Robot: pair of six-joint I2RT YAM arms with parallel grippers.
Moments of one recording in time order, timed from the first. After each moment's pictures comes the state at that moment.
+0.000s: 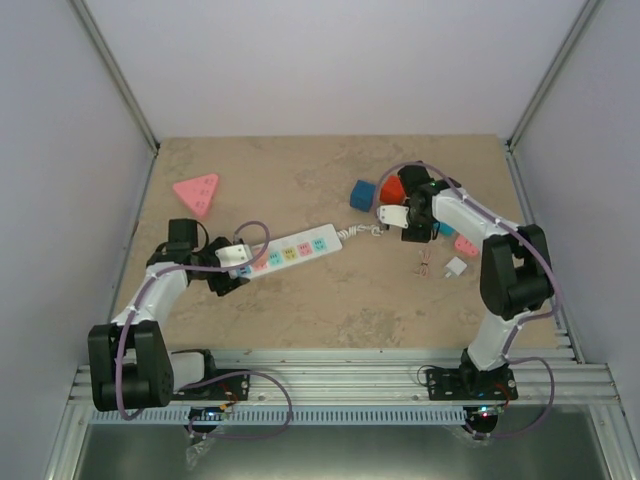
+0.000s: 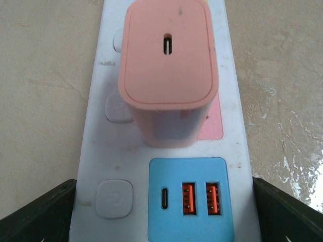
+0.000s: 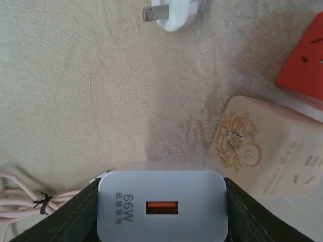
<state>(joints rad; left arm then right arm) 0.08 1.22 0.64 -0.52 0.53 1.21 0.35 1.79 1.32 -0.80 0.13 -1.17</state>
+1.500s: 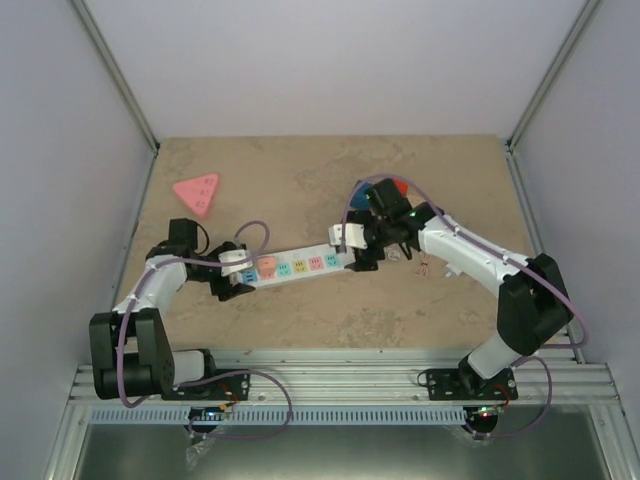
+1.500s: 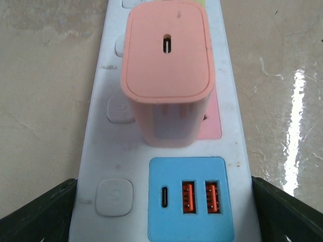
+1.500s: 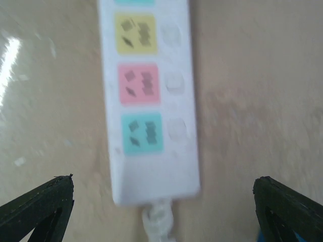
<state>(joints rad) 0.10 1.28 0.68 -0.66 0.70 1.37 0.59 1.61 1.23 -0.63 -0.36 -1.12</state>
